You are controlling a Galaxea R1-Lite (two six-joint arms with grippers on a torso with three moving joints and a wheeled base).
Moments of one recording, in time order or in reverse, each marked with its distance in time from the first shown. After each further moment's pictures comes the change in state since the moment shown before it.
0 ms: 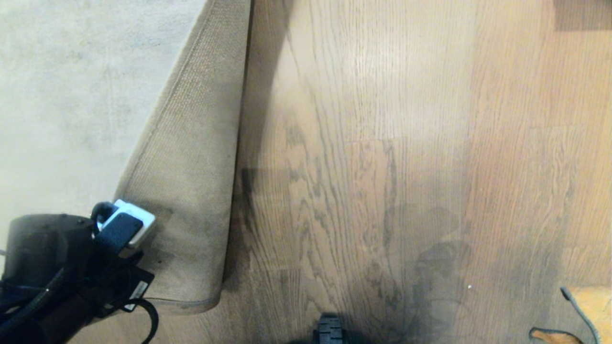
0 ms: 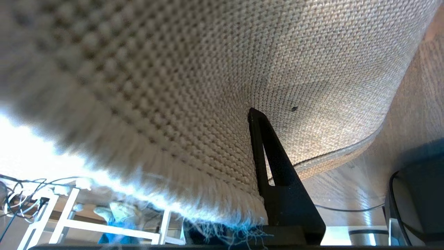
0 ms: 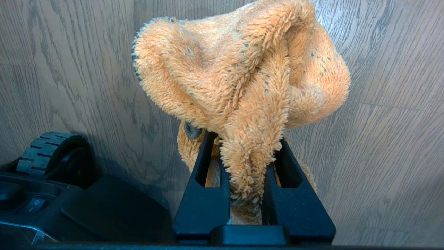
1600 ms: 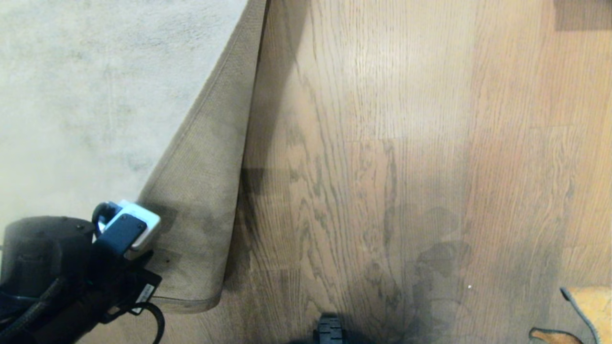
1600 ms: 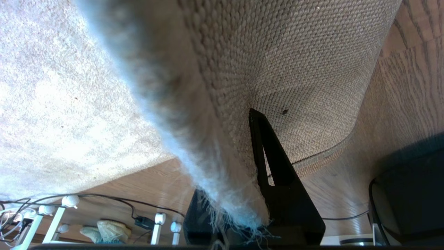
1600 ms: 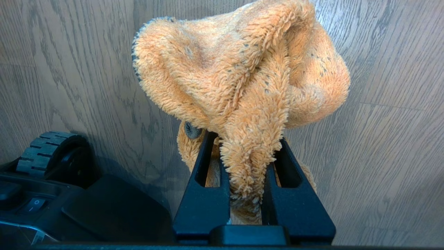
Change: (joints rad) left arm -0.082 -0.027 0.002 -0.002 0.001 -0.031; right arm 0.000 0.002 0.000 0.000 0.000 0.000
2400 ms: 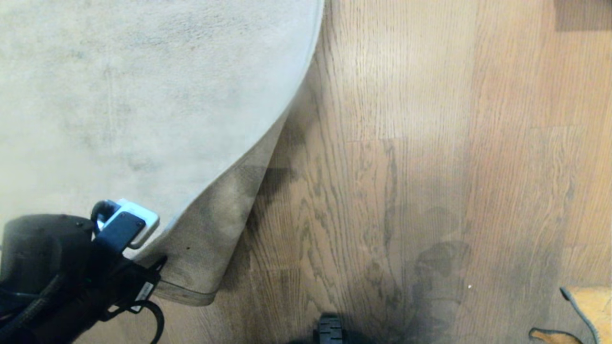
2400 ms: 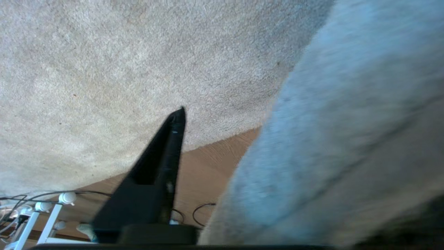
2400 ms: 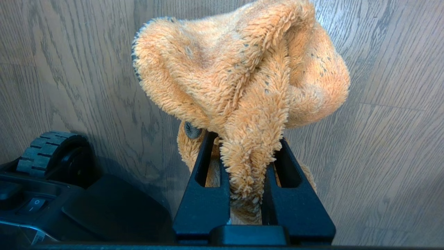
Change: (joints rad) left arm -0.001 0.000 -0.010 0.000 -0.003 -0.007; right arm 0.000 0.000 0.000 0.000 0.000 0.000
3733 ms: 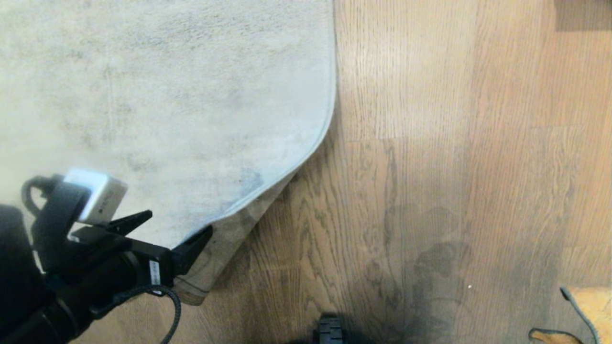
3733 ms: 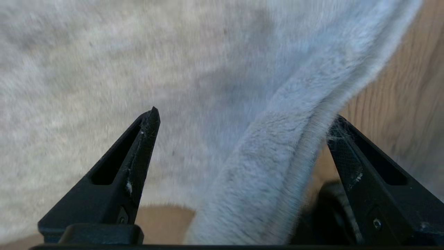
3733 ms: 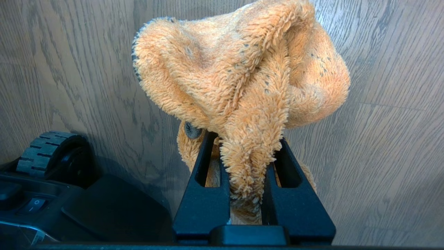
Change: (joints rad) left arm -0.254 -0.134 -0.045 -0.137 -0.067 -0.345; right arm 0.000 0.000 0.000 0.000 0.000 0.000
